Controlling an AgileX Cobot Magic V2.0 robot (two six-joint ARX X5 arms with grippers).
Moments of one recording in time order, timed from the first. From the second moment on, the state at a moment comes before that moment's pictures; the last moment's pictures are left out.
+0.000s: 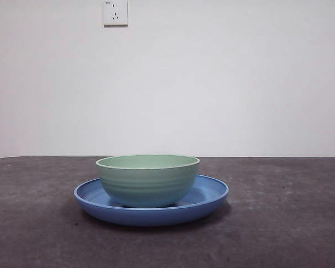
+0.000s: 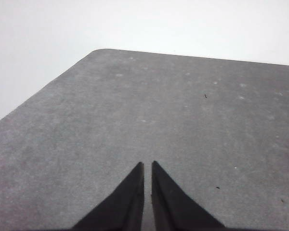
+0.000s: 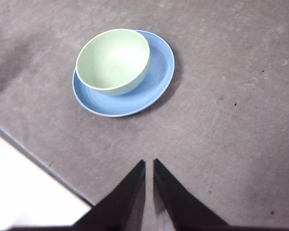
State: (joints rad) left arm 0.00 0.00 0.03 -0.18 -0.13 -0.07; right arm 0.50 0.50 0.89 -1.05 -0.18 0.15
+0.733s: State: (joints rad) left arm 0.00 0.00 0.03 -0.18 -0.13 -0.07; right arm -0.10 0.06 0.10 -0.13 -0.18 -0.03
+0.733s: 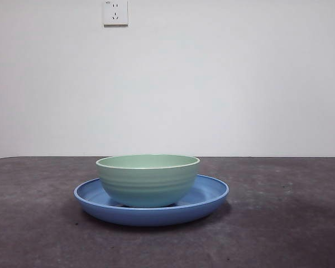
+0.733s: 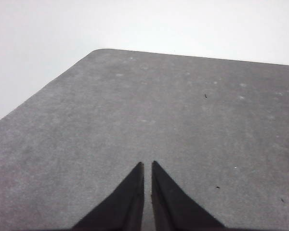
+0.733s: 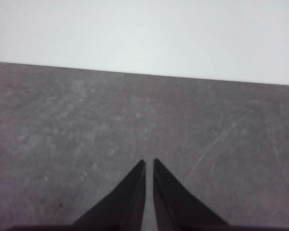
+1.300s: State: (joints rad) left arm 0.00 0.00 0.03 -0.18 -0.13 -0.07; right arm -0.10 0.01 0.02 -0.19 -0.14 -0.03
